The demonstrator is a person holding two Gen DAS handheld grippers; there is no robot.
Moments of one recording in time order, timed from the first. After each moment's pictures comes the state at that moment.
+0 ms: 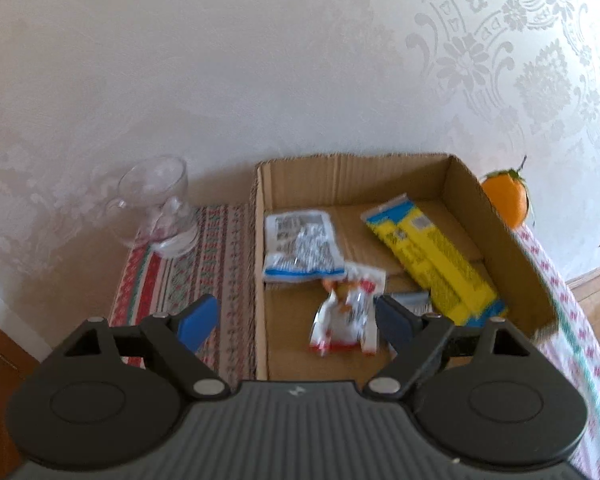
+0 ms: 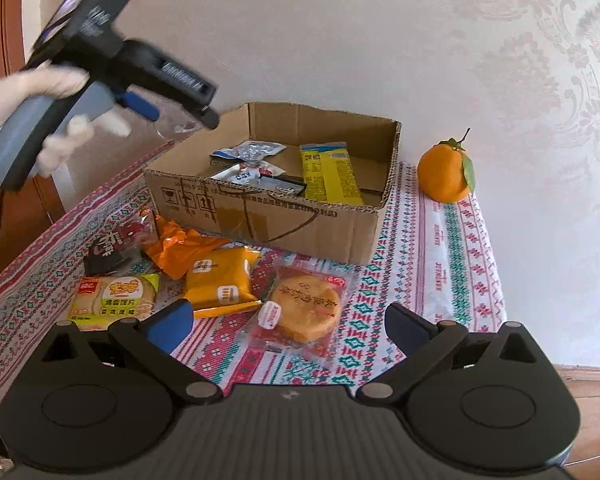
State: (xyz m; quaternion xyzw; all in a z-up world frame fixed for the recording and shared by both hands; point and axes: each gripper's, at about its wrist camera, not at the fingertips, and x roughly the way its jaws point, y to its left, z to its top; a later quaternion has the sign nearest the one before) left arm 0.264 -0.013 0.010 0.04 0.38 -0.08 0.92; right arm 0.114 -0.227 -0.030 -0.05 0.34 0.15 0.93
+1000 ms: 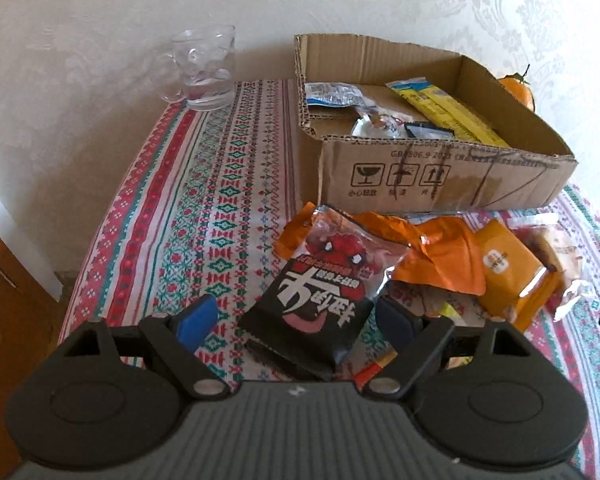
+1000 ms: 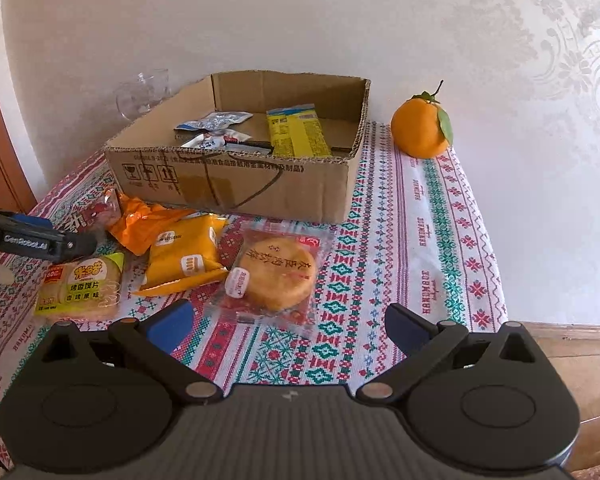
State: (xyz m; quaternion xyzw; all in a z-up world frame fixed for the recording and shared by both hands) left arm 0.169 0.027 -0.079 0.02 0.42 -0.07 0.91; right arm 0.124 -0.238 -0.053 -0.04 0.38 0.11 0.92
